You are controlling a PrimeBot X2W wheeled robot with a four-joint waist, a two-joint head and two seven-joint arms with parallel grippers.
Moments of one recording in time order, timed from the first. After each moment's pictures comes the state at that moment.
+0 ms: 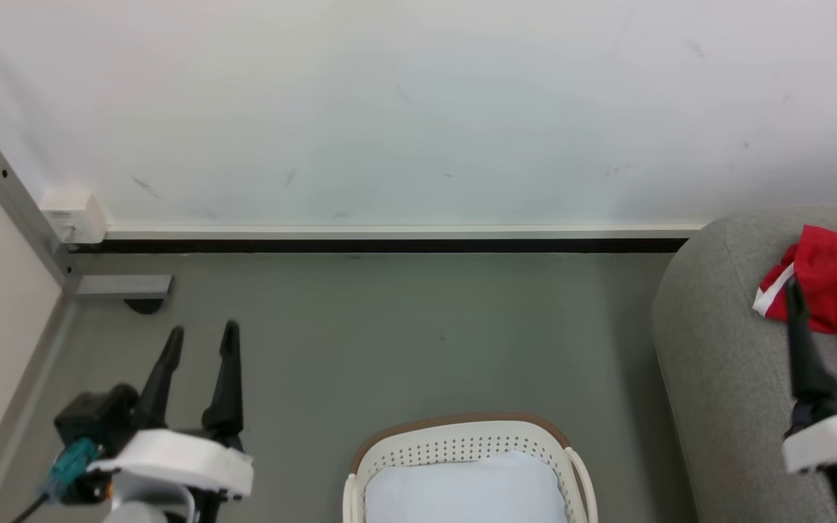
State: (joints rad) left arm -0.24 0.27 -0.26 0.20 -0.53 0.08 -0.26; right arm -0.24 -0.25 -0.03 0.09 0.39 0.13 -0.03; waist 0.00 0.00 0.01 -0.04
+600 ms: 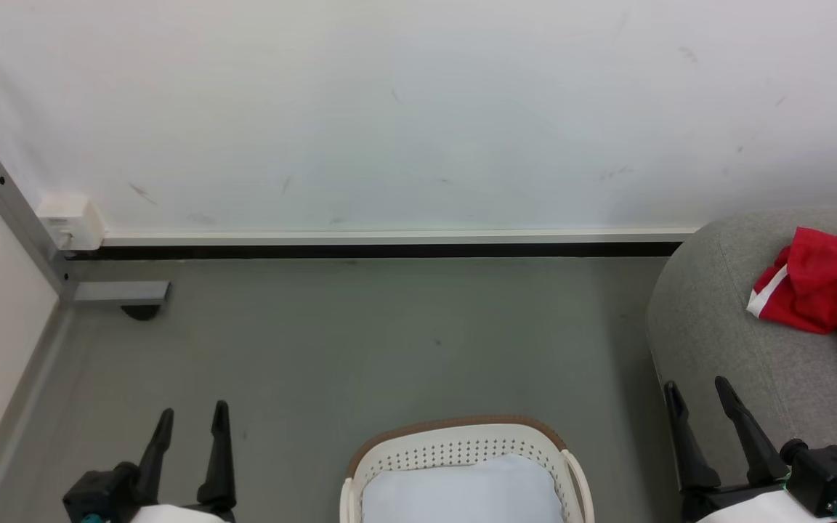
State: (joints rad) left arm -0.06 0.10 -0.01 0.27 -0.29 -0.05 -0.26; right arm -0.11 -0.13 0.18 0.28 0.43 0.13 -0.26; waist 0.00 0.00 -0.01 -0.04
